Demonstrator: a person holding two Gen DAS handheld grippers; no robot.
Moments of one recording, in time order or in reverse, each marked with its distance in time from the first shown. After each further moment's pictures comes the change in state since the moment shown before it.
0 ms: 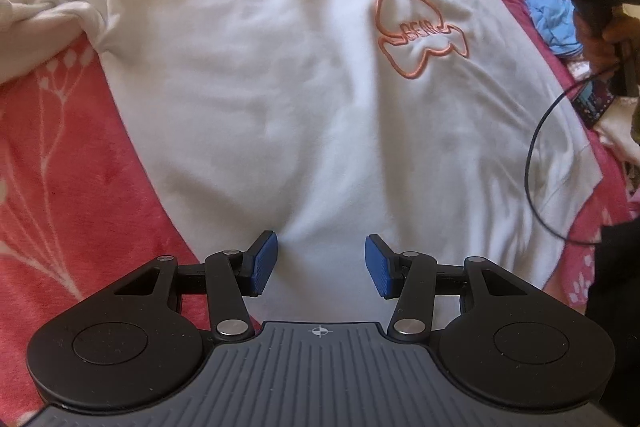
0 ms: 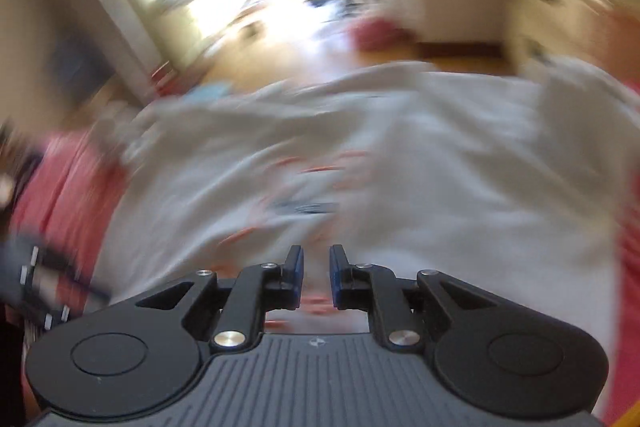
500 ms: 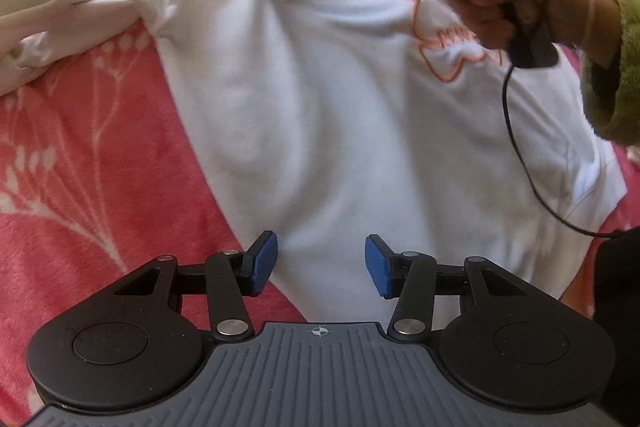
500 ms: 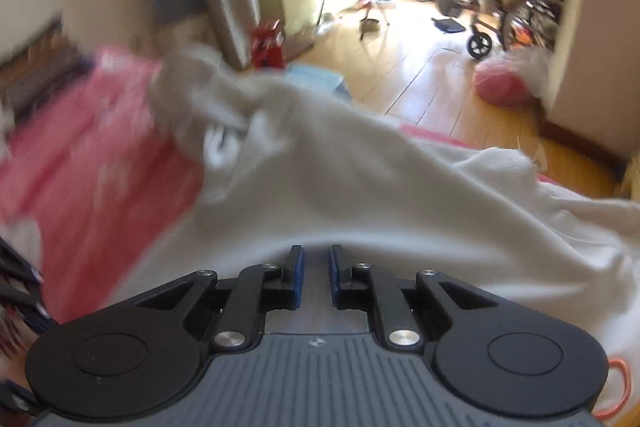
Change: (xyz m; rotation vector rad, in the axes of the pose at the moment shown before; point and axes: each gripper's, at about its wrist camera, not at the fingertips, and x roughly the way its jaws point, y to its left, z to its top) left arm -0.017 0.013 -0.012 -0.072 -0.024 0.090; right arm 0.141 0.086 0.066 -0.253 -0.001 0.121
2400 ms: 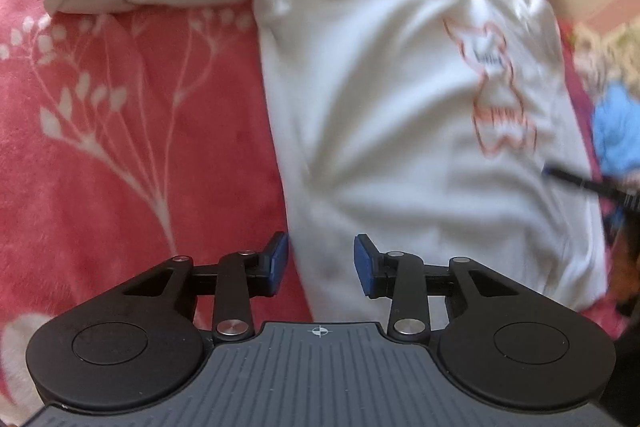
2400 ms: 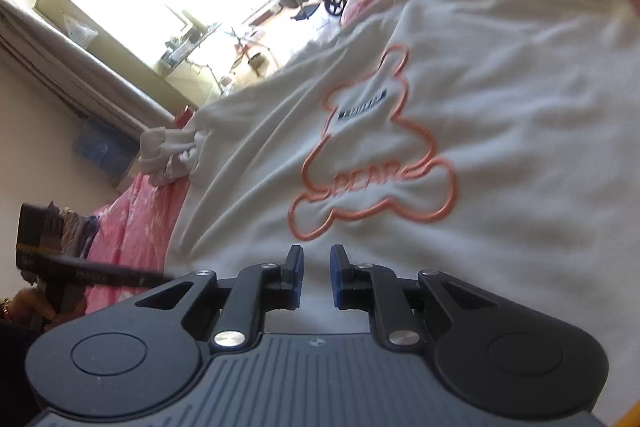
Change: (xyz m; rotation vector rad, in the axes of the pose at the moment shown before) left arm -0.007 0.039 -0.004 -0.251 -0.017 -0.039; right arm -0.166 -0.041 -0.177 0.685 -0.144 -0.030
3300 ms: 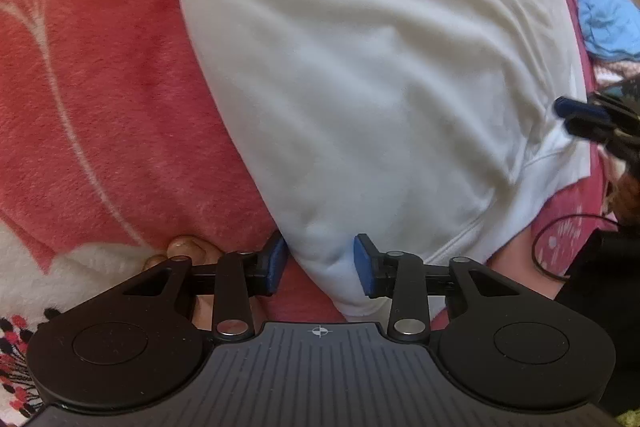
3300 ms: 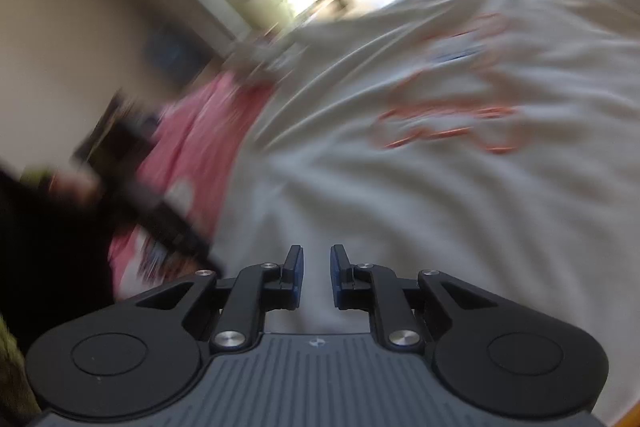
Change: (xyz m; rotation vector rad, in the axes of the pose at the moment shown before) left arm 0.043 -0.028 -0.046 0.034 0.385 -0.101; right arm -0.012 0.033 -0.024 -0.307 0.255 0.200
